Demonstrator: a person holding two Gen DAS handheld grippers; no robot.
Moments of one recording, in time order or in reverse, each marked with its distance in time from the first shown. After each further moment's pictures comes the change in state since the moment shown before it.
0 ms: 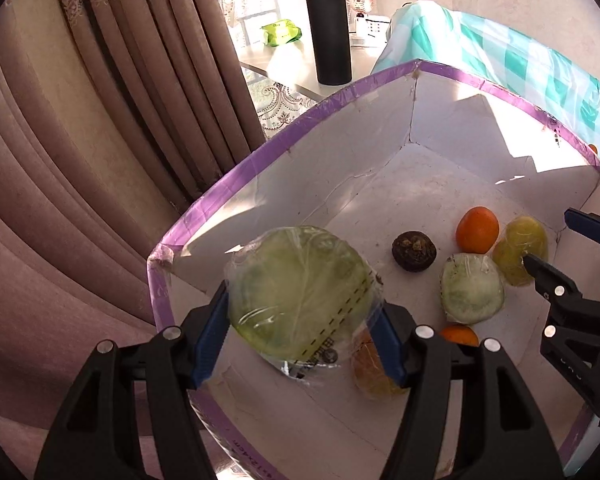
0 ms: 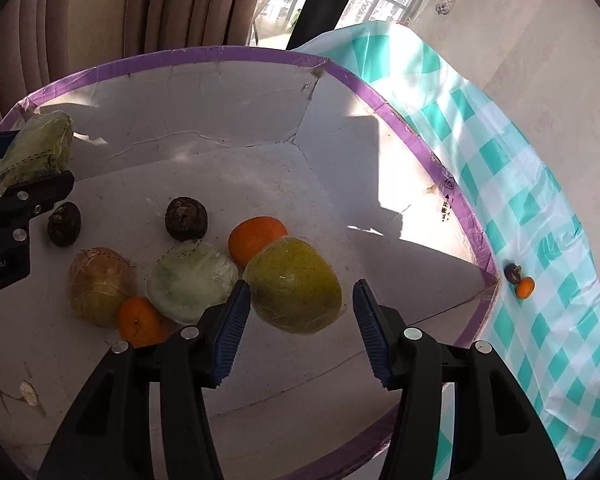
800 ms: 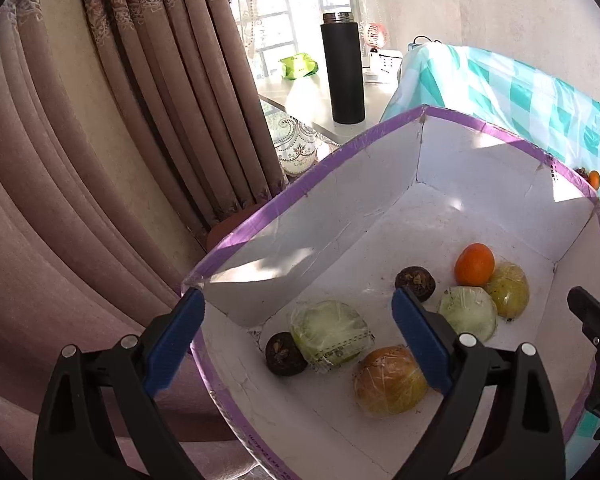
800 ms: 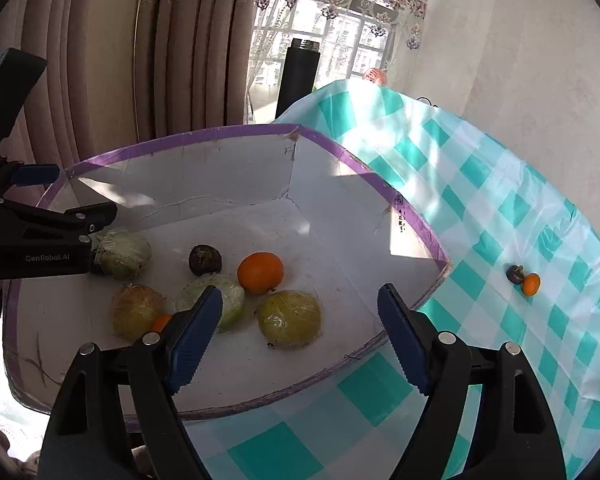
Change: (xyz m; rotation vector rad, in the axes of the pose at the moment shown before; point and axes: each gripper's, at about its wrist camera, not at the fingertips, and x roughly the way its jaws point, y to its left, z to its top) left arm -0.031 0.003 0.003 -0.044 -0.148 0.044; right arm -0.057 -0.053 -0.040 0.203 -0.282 0.115
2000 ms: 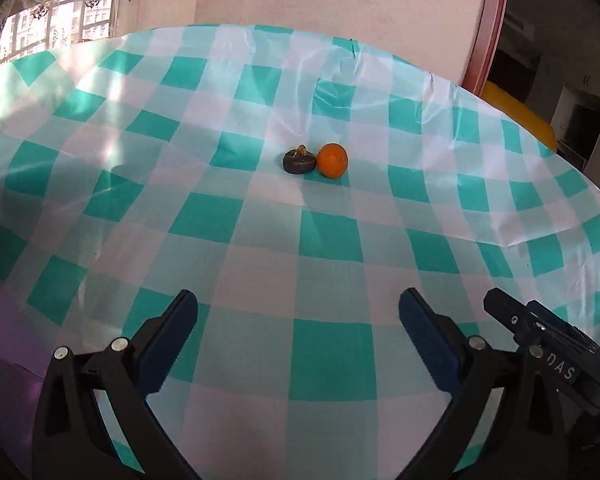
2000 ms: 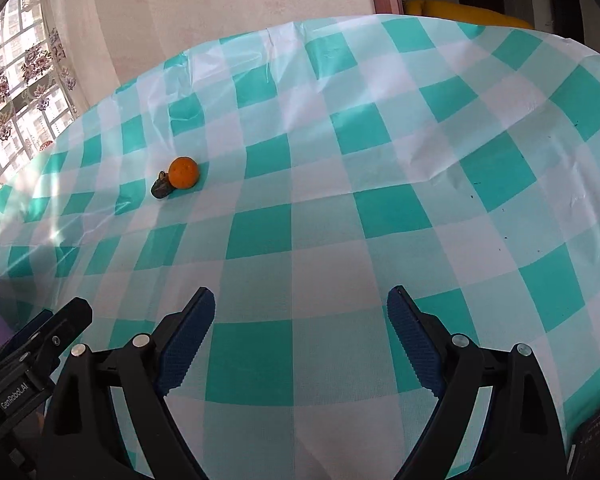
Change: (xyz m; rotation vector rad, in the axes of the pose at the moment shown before) left arm 0.041 -0.401 0.020 0.205 -0.043 -0.706; right arm -0.008 -0.323 -0.159 0.808 0.061 -0.516
